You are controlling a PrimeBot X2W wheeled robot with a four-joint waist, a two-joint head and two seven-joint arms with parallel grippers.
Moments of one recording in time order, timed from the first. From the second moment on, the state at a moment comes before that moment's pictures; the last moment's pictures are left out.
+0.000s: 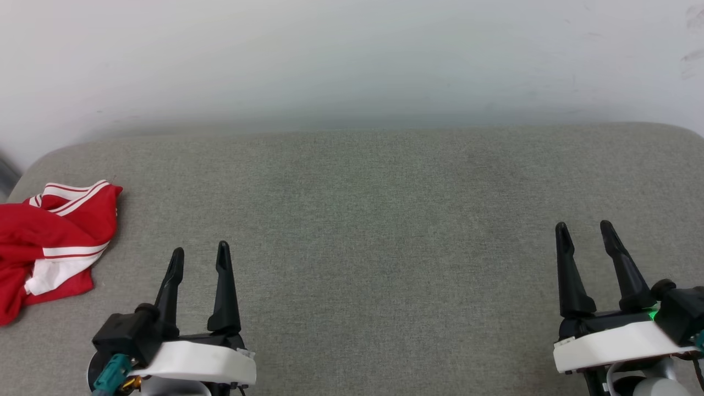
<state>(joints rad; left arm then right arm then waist) 0.04 0.11 -0.11 -0.13 -0.39 0.09 -0.16 -0.01 -0.05 -0.01 -0.05 0.23 0.13 -0.16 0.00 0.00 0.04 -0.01</state>
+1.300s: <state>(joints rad) 0.10 0.05 -0.05 -0.04 -0.25 -0.11 -0.24 0.01 -0.05 -0.01 0.01 0.13 0.13 -0.24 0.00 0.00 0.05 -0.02</state>
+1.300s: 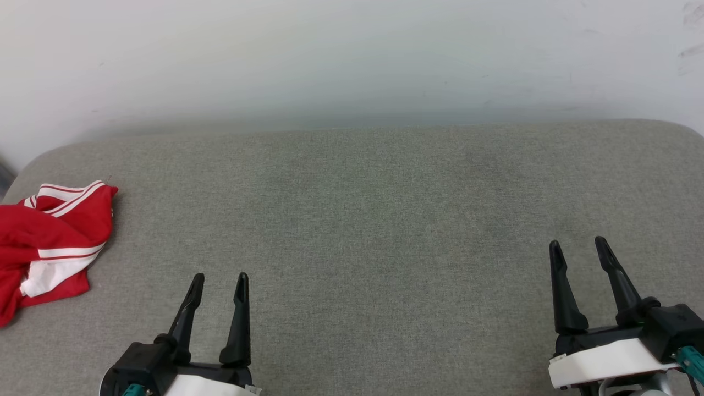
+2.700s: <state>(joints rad) 0.14 0.05 -0.01 -0.03 -0.16 -0.11 -0.26 0.04 -0.05 0.14 0.05 0.16 0.13 -0.26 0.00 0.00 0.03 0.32</state>
